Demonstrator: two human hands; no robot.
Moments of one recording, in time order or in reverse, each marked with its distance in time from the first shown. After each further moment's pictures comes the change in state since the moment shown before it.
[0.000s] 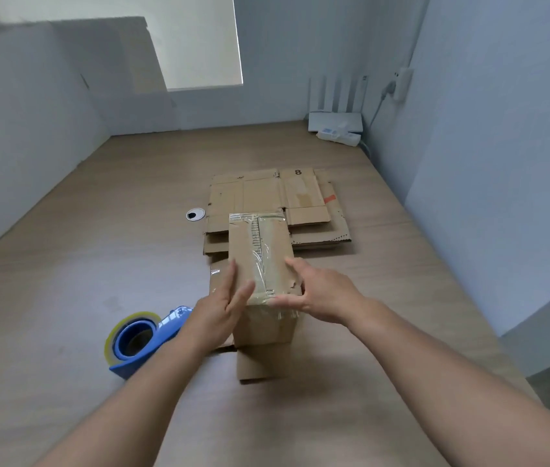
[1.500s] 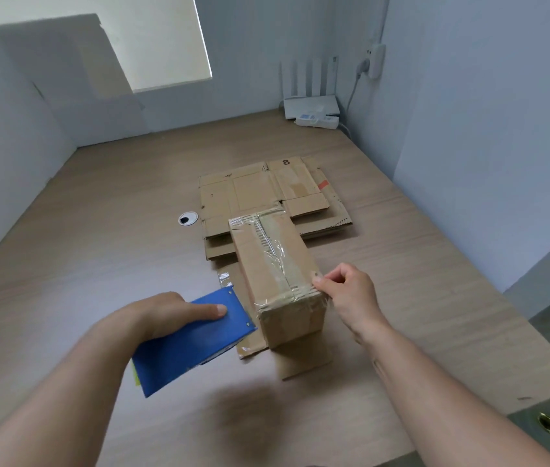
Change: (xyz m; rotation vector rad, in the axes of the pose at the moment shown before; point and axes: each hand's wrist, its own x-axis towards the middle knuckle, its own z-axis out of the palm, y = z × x) left_hand 0.016 -0.020 -0.111 0.420 -0.354 -0.392; right_hand -0.013 -0.011 0.052 0.891 0.572 0.409
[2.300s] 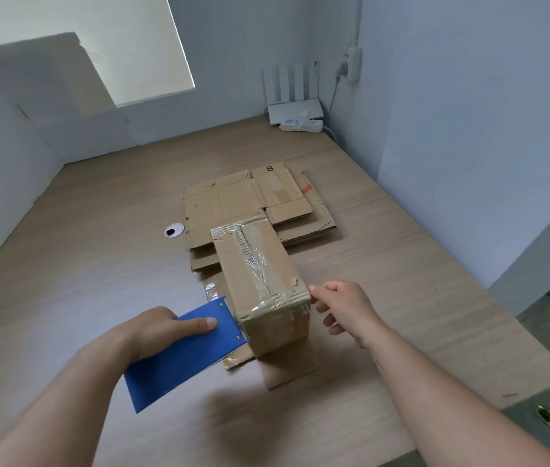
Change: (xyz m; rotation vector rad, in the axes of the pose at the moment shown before) left_hand -0.001 0.013 0.011 0.058 0.018 0.072; right_hand 0.009 0.013 -0.031 -0.090 -0.221 0.242
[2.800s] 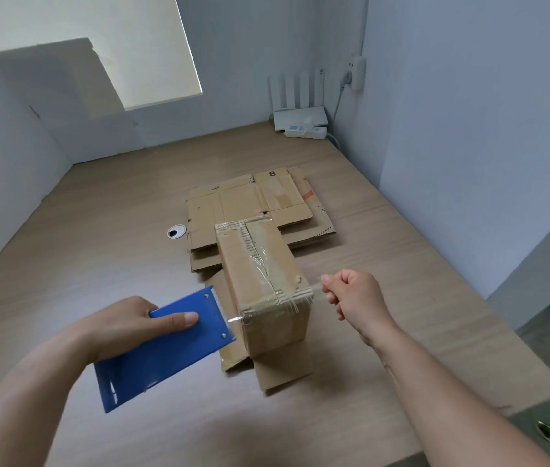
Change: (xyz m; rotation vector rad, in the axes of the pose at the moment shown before) left_hand -0.041 0.000 -0.022 -0.015 0.044 0.115; right_hand -0.012 -0.016 -0.020 0.131 0.127 -0.219
